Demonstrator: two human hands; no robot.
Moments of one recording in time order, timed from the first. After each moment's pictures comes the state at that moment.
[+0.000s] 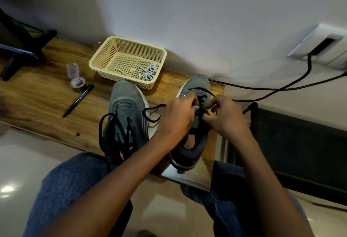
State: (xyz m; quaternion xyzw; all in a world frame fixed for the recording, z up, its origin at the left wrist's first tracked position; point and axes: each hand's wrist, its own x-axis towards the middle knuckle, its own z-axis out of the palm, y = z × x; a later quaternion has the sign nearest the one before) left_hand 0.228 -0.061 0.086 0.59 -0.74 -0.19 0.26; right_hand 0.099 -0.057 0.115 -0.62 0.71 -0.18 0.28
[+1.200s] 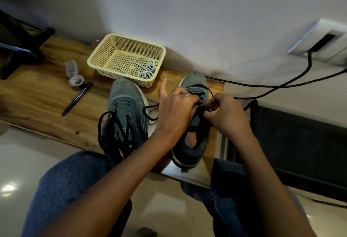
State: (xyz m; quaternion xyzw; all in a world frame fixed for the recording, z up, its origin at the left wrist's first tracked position) left_hand 0.230 -0.060 0.084 0.57 -0.77 -0.03 0.27; right_hand 0.100 -0.056 0.120 -0.61 0.72 -0.17 0.28
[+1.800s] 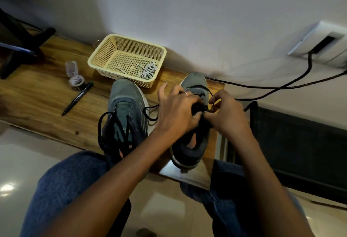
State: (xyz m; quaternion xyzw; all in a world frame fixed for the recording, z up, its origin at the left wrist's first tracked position) left_hand 0.229 -0.064 0.084 0.59 -0.77 -0.07 0.23; right_hand 0.101 -0.054 0.123 -0.59 0.73 -0.18 0.30
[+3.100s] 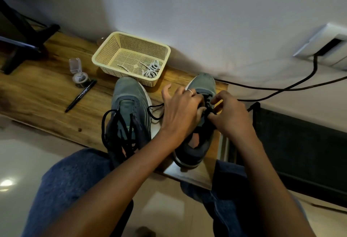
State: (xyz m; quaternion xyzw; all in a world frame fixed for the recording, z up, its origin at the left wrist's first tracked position) left_hand 0.224 -0.059 0.084 0.61 -0.77 -0.04 0.20; right_hand 0.105 -0.052 0.126 -0.61 0.73 -0.14 0.27
